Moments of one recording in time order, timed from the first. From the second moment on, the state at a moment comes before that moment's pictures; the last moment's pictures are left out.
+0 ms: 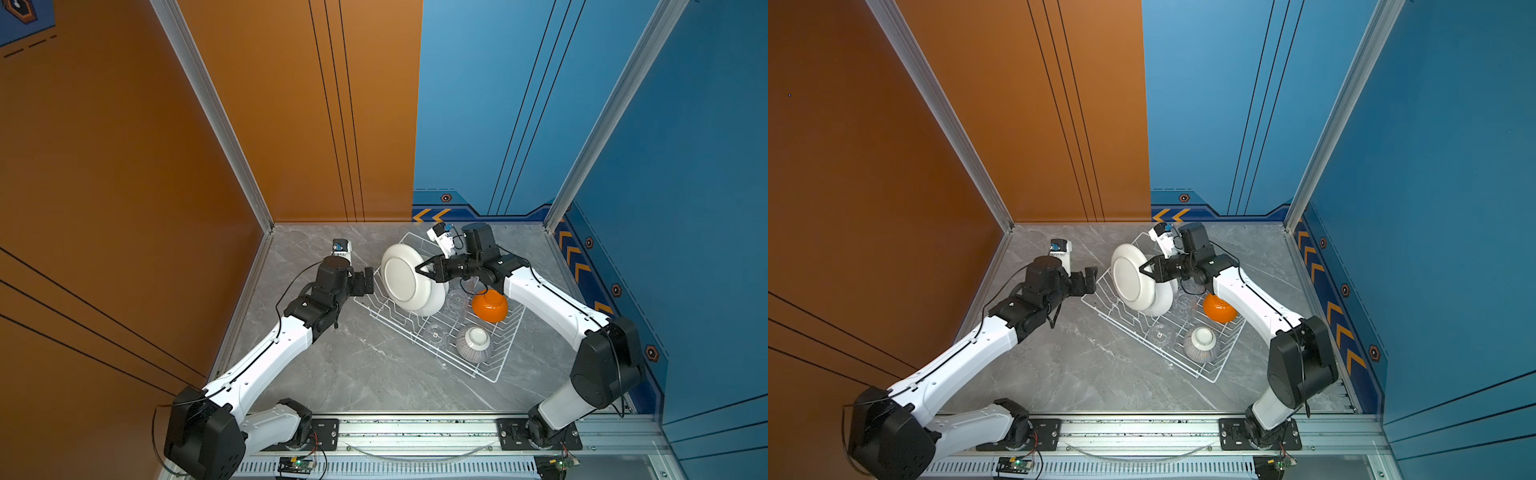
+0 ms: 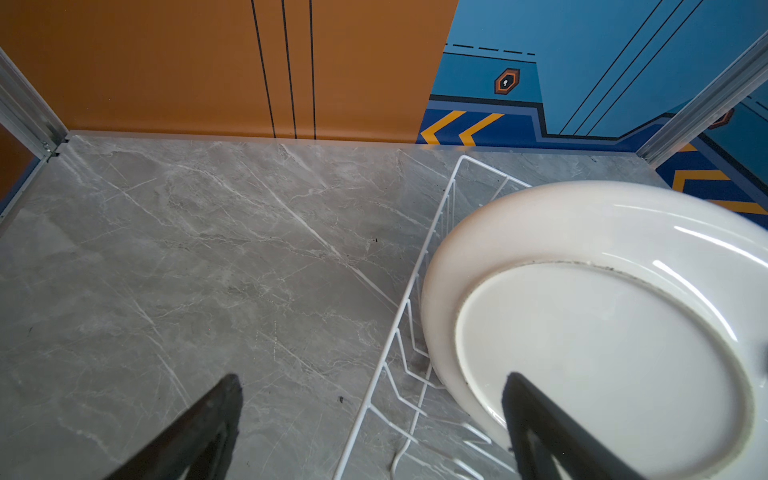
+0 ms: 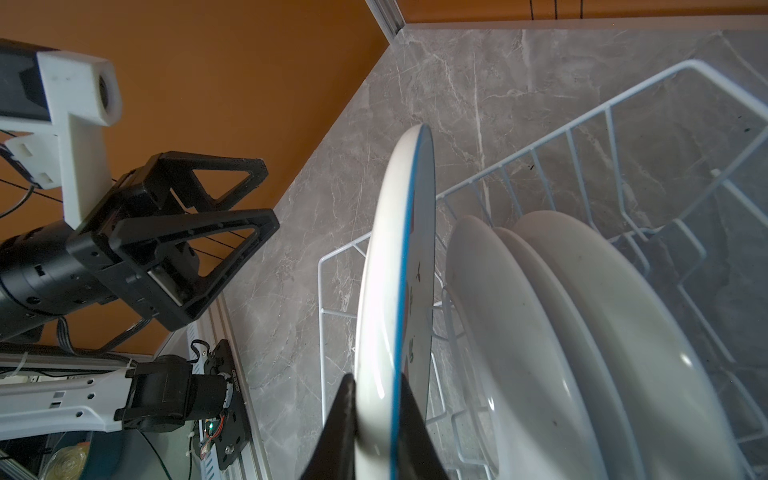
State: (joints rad) left arm -0.45 1.18 0.90 -0.21 -0.21 -0.30; right arm 0.46 1.60 1.32 -0.35 -0.64 0.26
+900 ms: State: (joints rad) left arm -0.58 1.18 0.90 -0.15 -0.25 -0.22; right arm 0.42 1.55 1.34 -0.30 -0.57 0.41
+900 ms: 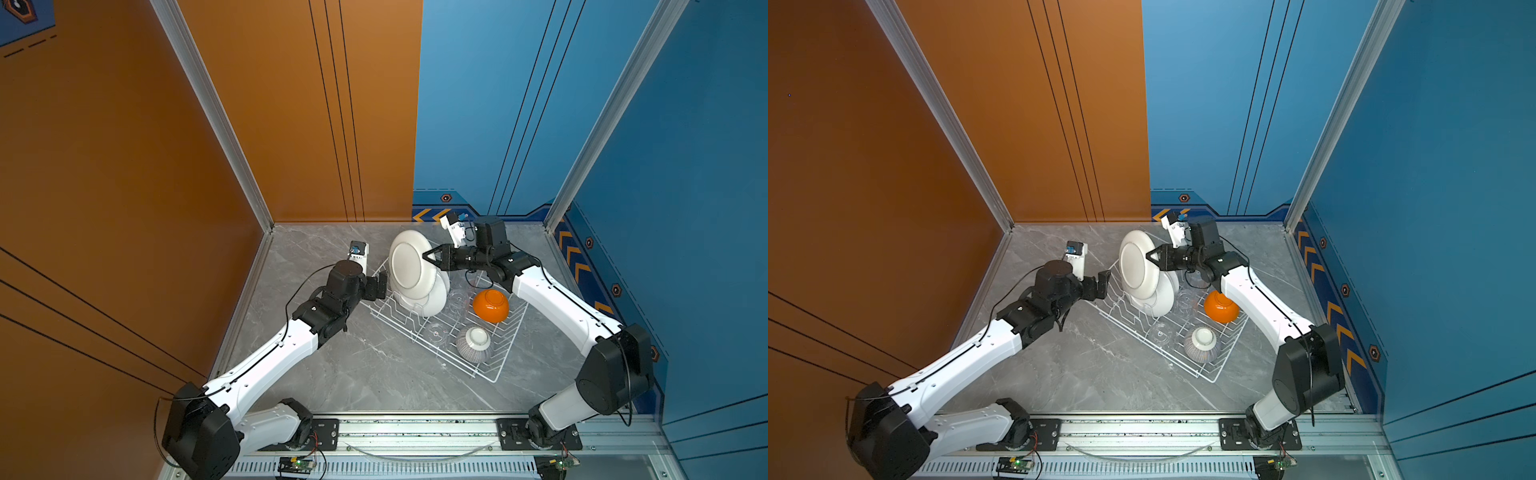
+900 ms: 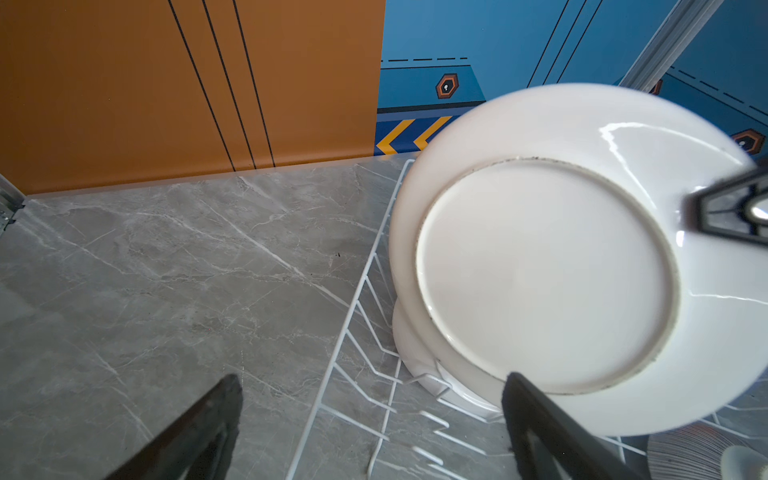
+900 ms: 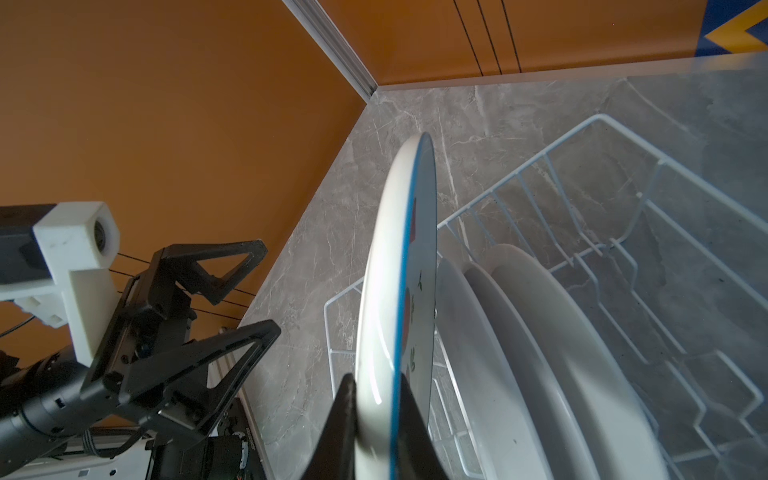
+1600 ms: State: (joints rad) left arm -0.73 1.22 0.86 0.00 -0.28 -0.05; right arm 0.39 1.54 1.34 -0.23 -0.55 0.55
